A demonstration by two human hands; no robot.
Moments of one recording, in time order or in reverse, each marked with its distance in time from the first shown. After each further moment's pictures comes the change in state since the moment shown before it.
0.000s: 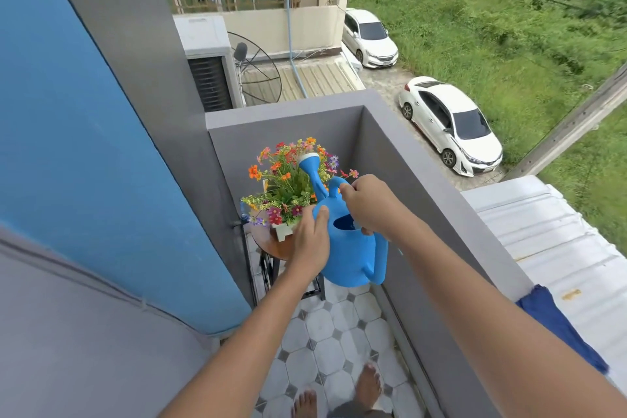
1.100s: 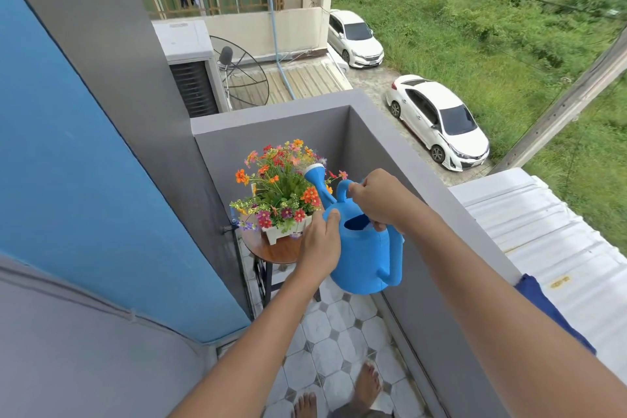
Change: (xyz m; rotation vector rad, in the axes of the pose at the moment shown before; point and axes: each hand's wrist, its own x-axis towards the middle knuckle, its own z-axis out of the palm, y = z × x) left_hand -0.007 0.017 0.028 0.112 -0.072 -0.017; right_hand -0.003 0.015 -0.030 -0.112 0.016 0.089
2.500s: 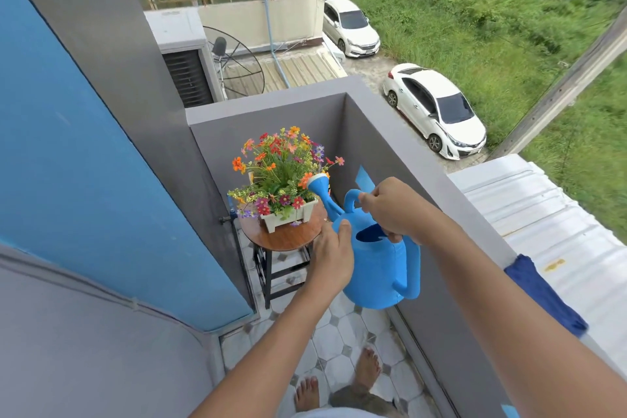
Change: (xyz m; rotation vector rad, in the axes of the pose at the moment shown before) left_hand -0.050 -0.009 0.013 0.034 -0.051 -0.027; right_hand -0.034 0.030 0.011 0.071 -0.040 0.038
